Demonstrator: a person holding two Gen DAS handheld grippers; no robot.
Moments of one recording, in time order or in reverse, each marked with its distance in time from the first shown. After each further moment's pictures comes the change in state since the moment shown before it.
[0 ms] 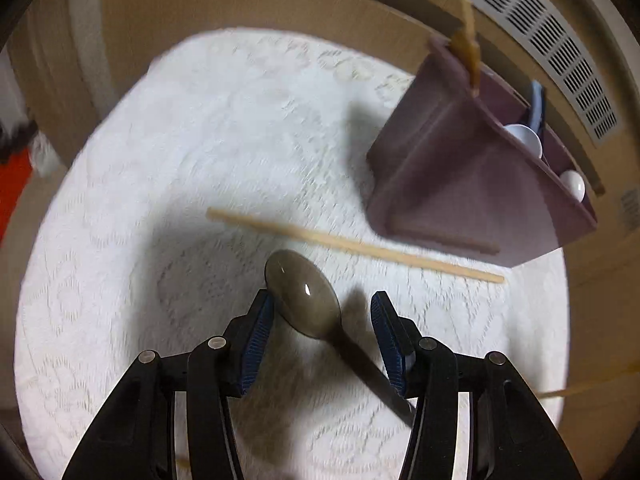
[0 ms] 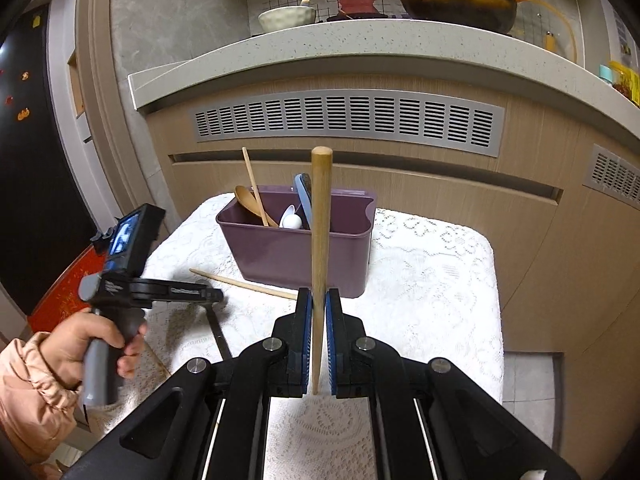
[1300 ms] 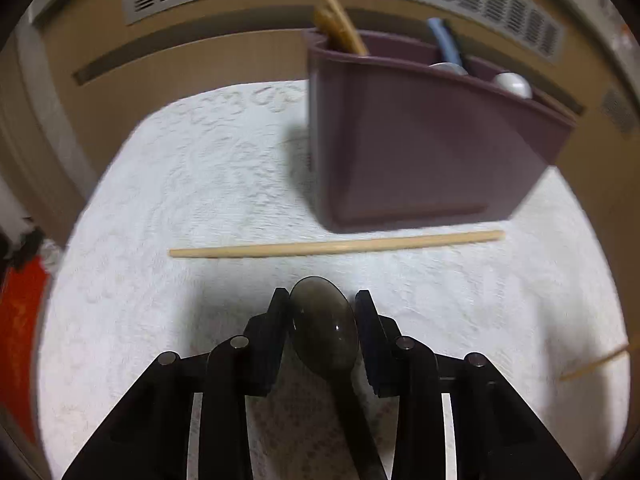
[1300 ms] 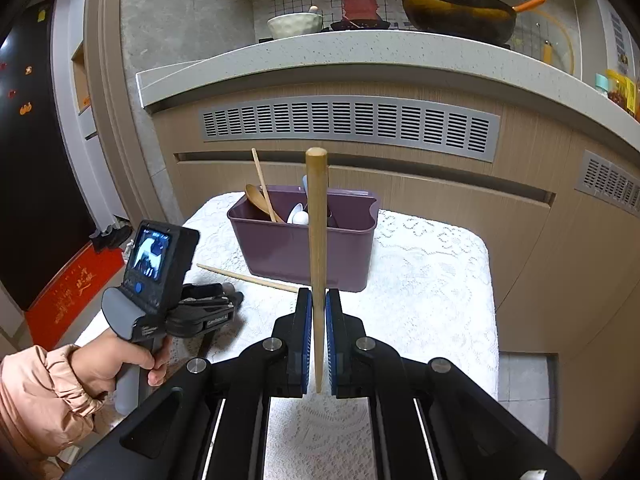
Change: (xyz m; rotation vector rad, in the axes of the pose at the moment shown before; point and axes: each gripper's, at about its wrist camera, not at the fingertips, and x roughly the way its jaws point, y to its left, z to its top) left arm -0.006 -0.038 -0.039 0.280 -0.156 0.026; right arm -0.019 0.006 -0.004 -0.013 -0.005 -0.006
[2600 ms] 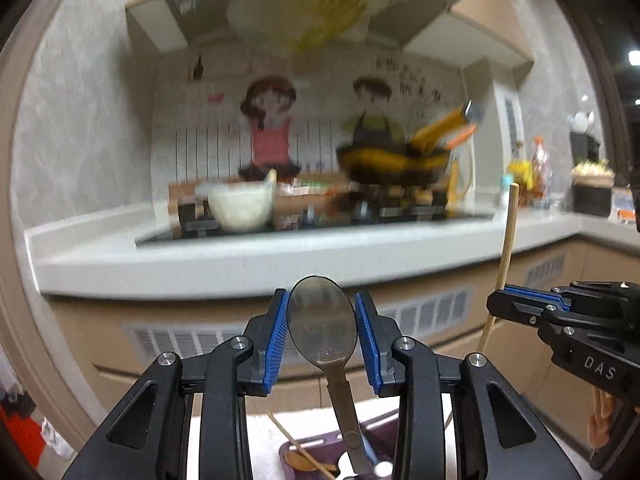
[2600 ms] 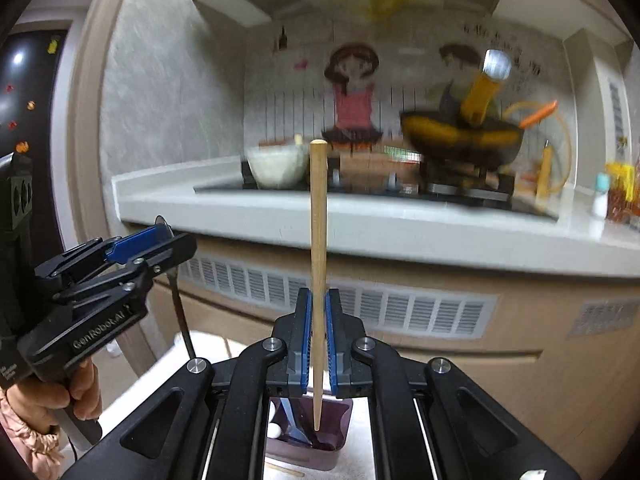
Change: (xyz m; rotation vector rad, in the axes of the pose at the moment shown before) left arm -0.191 -0.040 0.184 0.191 -0.712 -0.076; right arm 0.021 -0.010 0.170 -0.039 -0.296 -0.066
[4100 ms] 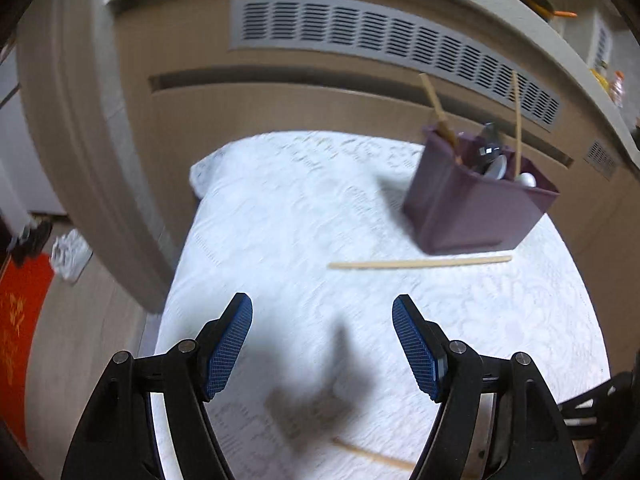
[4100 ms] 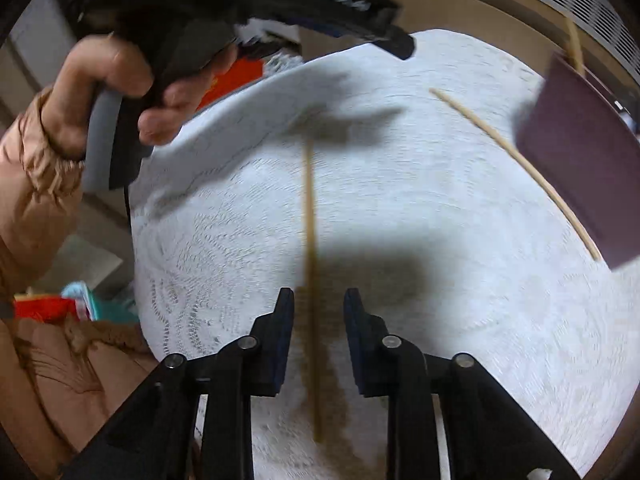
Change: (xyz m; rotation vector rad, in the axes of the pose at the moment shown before) left arm -0.061 0.115 -0.237 -0.249 0.613 0.105; right arm 0.006 0.197 -0.262 -0.429 0.805 0.591
